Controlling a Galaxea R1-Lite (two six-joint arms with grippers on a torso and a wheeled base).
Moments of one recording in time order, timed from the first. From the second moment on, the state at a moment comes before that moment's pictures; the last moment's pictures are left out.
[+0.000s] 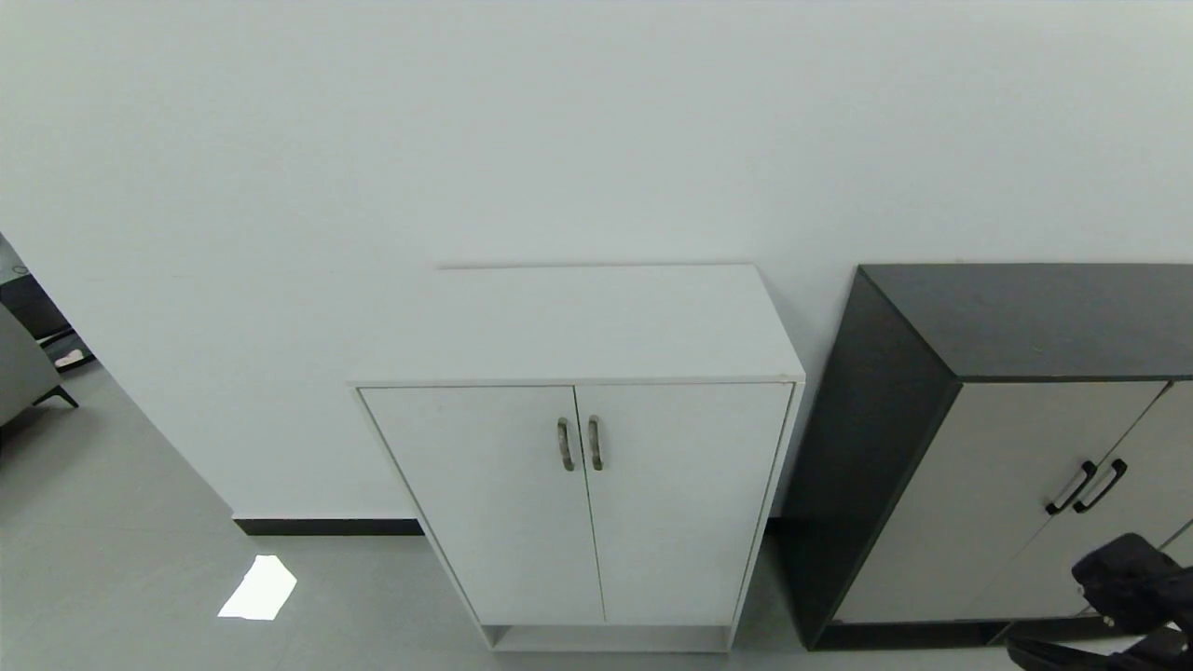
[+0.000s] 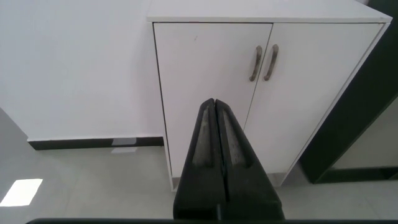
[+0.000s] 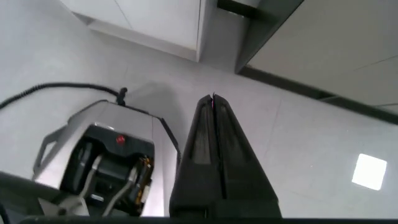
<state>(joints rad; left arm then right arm) 0.00 0.00 0.00 0.00 -0.03 -0.02 0.57 1.19 -0.13 -0.42 -0.25 0.06</state>
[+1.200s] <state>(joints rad) 0.00 0.00 0.00 0.00 -0.03 -0.02 0.69 0.88 0.00 -0.05 -0.03 -0.02</state>
